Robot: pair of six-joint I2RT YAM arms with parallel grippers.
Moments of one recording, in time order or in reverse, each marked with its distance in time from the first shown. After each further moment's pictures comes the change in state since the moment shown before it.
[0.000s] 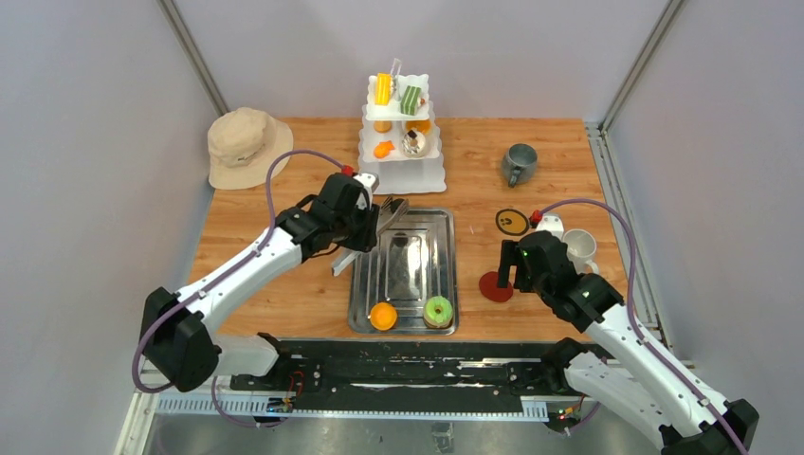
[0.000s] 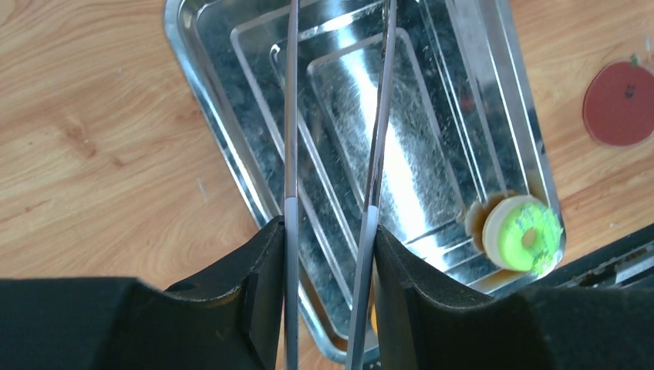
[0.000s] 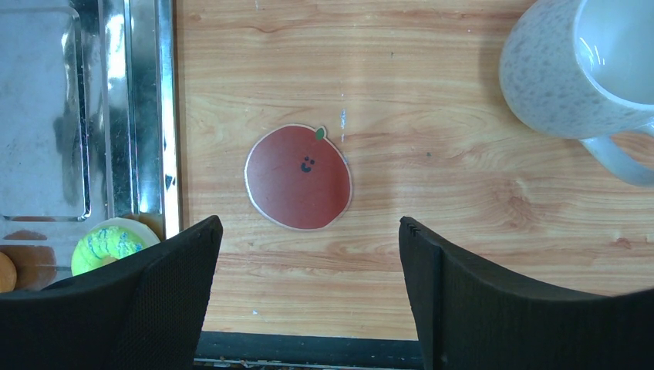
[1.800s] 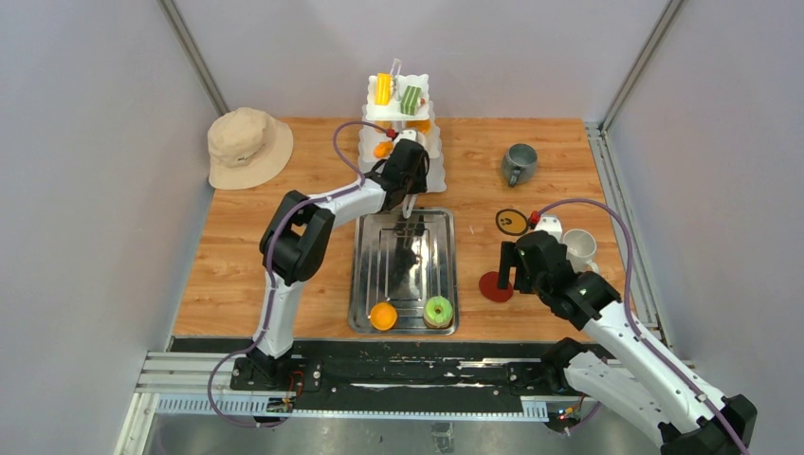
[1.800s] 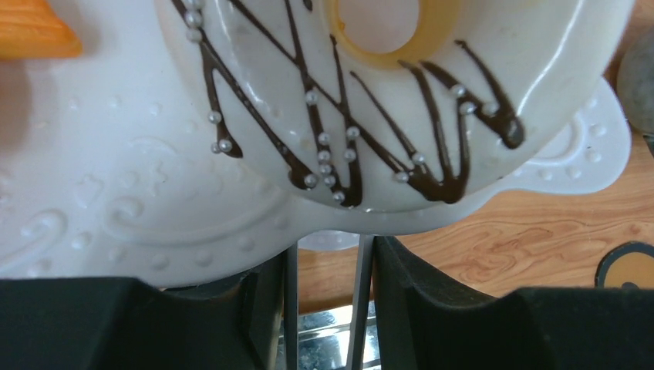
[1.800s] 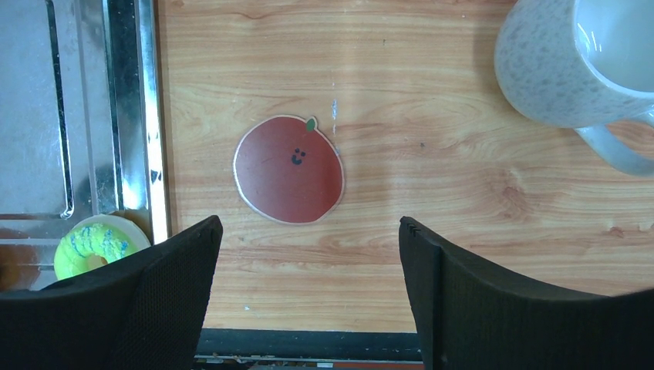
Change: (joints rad) left arm 0.011 0.867 0.531 0.573 -0.232 -0.213; right arm 0.000 0.020 0.000 -0.018 0.008 0.007
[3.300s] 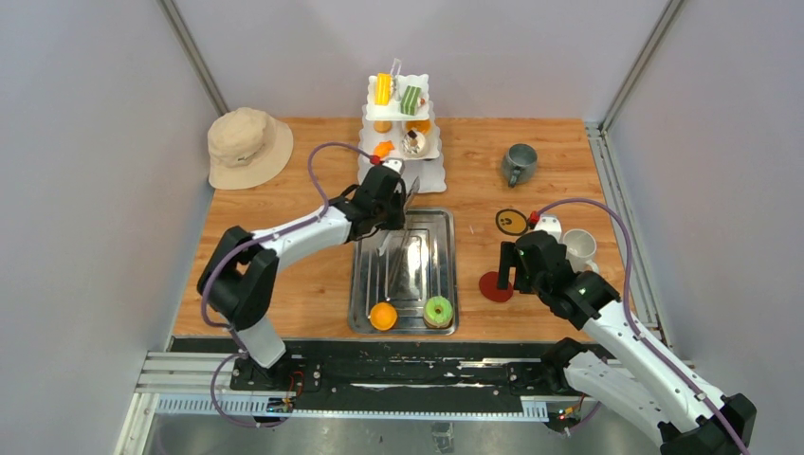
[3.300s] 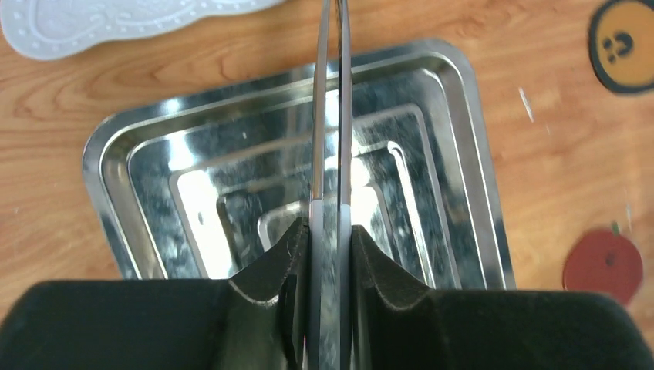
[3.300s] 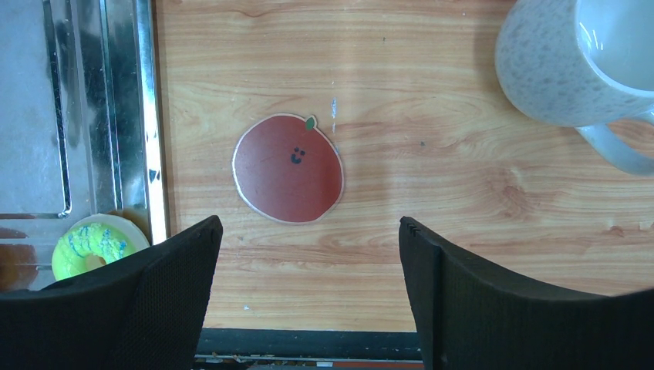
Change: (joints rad) left arm -0.035 -0.407 -0.407 -0.144 0.137 0.053; right arm 0.000 0.008 0.000 -0.003 -0.001 0.001
